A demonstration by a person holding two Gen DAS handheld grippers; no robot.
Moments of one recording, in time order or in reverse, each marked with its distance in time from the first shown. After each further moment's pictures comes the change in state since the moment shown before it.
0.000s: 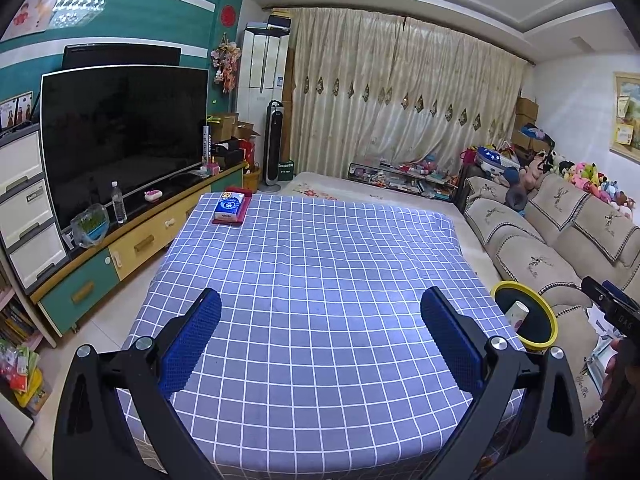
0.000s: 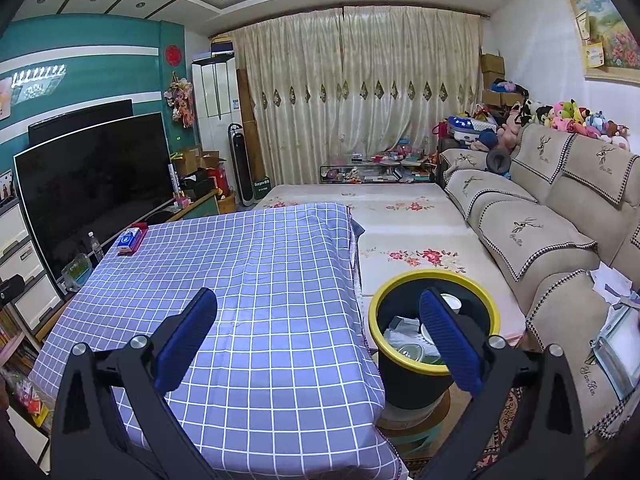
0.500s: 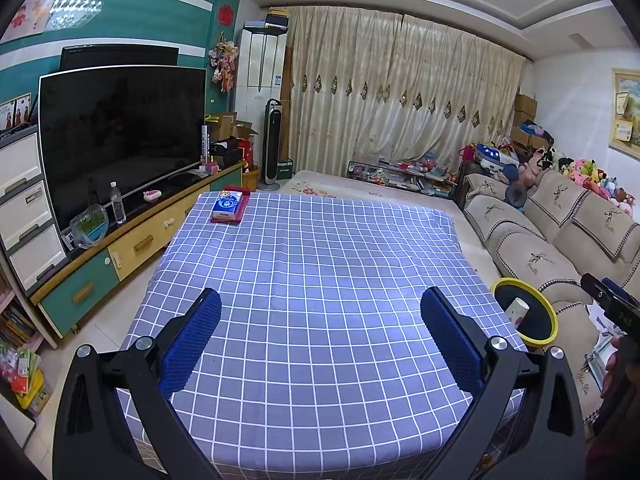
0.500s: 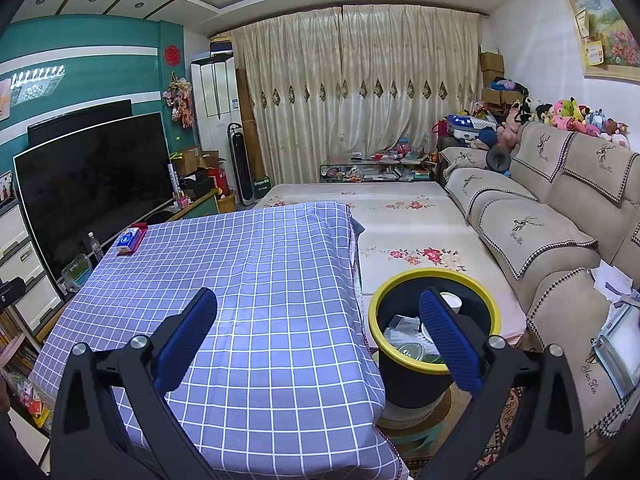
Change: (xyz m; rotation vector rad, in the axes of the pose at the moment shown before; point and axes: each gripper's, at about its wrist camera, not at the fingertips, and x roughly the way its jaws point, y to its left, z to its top) left arm 0.002 -0.001 0.002 0.007 0.006 -0.004; right arm 0.002 0.000 -0.002 0.004 0.005 0.003
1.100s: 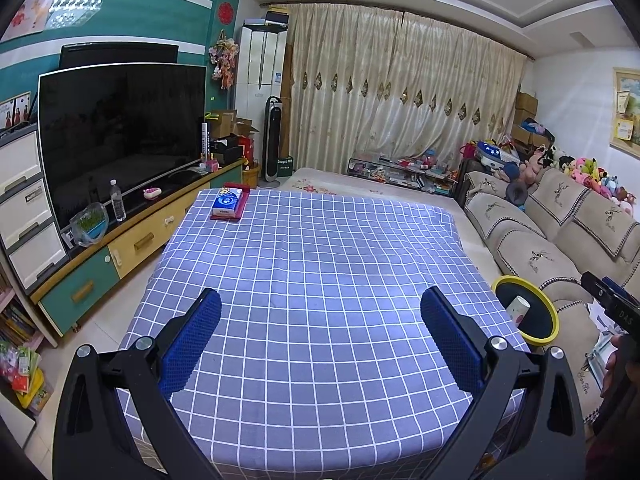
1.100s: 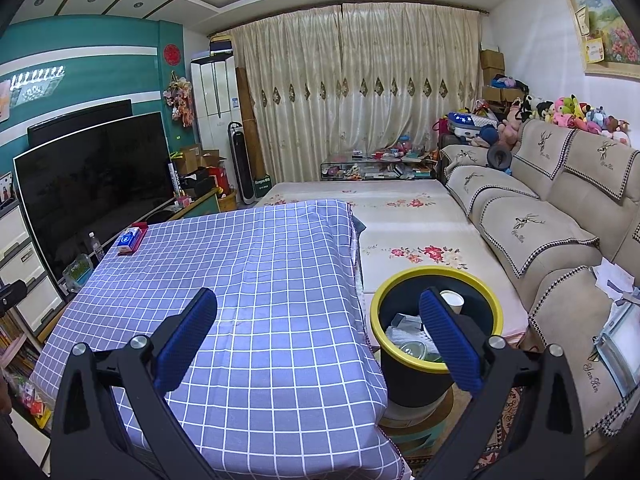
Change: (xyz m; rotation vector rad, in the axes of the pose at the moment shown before) left arm 0.005 0.000 -0.003 0.002 0.010 0.003; right arm 0.002 0.000 -0.002 0.004 0.004 0.004
